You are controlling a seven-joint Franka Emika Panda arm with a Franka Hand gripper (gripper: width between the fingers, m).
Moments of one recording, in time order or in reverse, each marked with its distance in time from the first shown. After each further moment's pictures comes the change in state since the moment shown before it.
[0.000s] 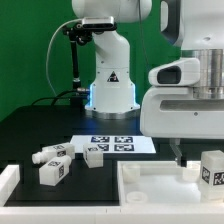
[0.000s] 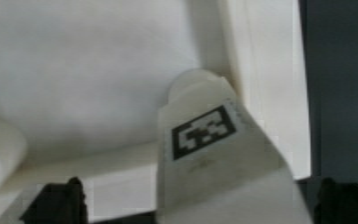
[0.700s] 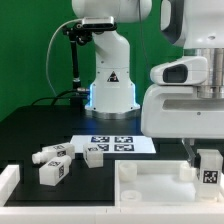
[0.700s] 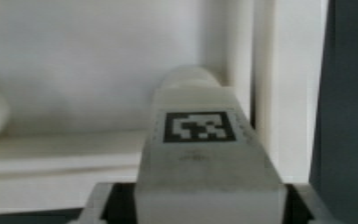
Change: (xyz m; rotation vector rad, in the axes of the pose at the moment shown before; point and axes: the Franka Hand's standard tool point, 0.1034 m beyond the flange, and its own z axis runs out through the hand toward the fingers) arm 0.000 0.000 0.000 -0.001 -0.001 0.180
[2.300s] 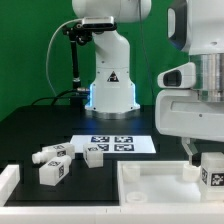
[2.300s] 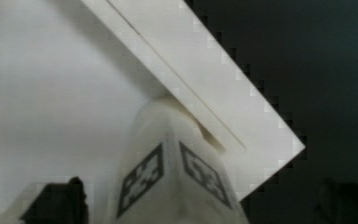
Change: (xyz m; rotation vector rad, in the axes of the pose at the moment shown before) arm -0.007 -0.015 0.006 0.056 0.002 0.529
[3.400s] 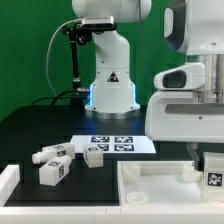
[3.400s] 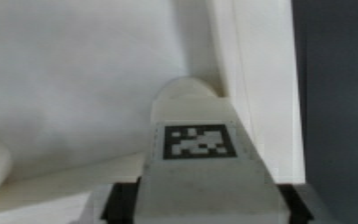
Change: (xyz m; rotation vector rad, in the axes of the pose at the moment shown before) arm 0.005 0.006 0.002 -0.031 0.017 -0.346
